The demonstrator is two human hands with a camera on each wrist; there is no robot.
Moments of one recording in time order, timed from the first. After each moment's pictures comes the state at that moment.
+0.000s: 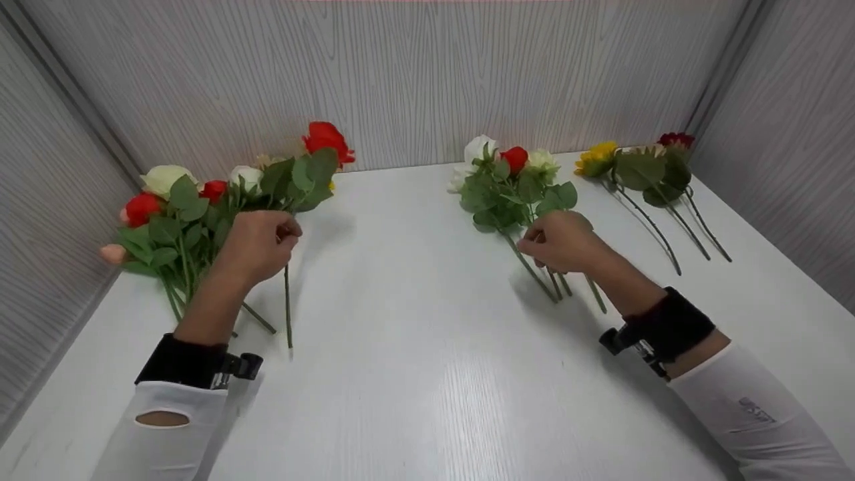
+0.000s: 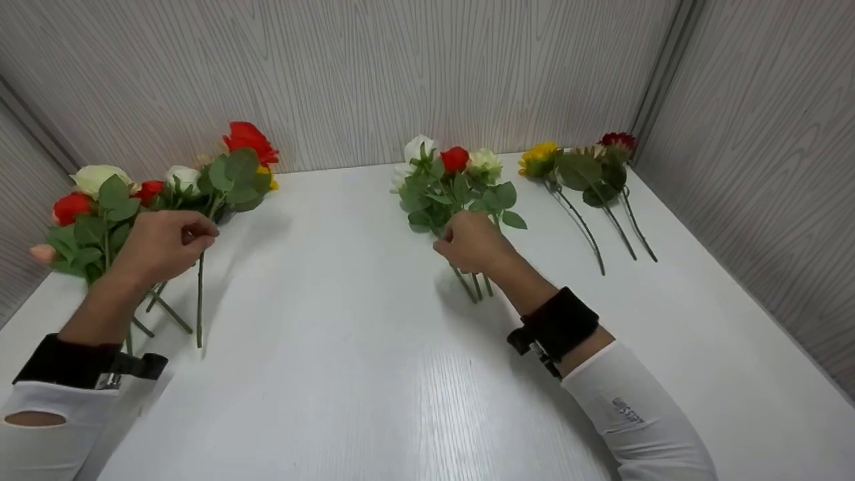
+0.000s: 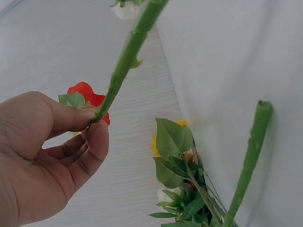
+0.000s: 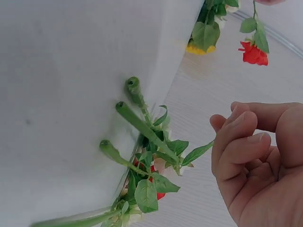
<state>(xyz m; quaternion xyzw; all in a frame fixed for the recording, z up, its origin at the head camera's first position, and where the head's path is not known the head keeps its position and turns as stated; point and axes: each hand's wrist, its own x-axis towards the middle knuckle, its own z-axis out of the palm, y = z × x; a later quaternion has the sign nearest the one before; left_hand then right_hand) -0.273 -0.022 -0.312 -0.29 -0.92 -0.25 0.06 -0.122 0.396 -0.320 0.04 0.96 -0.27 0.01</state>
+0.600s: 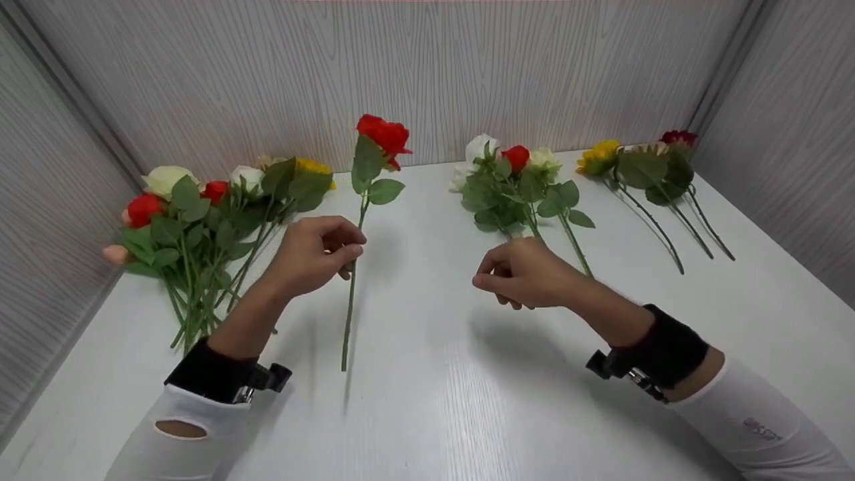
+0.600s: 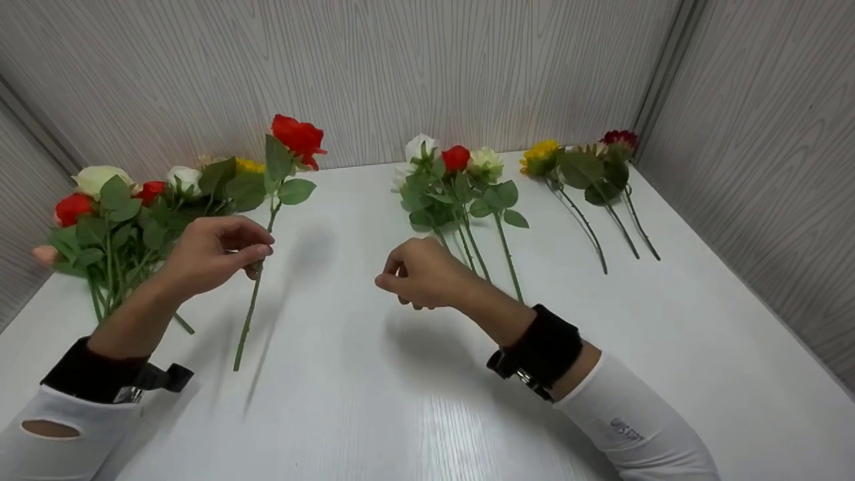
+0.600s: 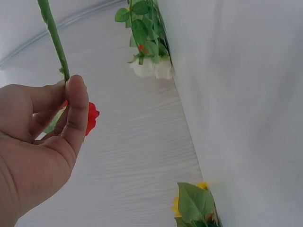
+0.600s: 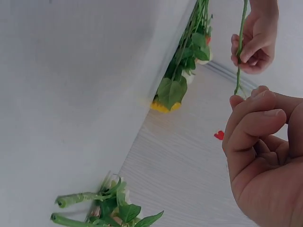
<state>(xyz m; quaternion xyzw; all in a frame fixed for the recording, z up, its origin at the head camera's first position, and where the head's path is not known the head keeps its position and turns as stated) -0.232 0.028 -0.314 -0.37 -0.82 -0.43 -0.02 -0.091 0.329 -0.311 -0.08 0.93 -0.37 0.05</state>
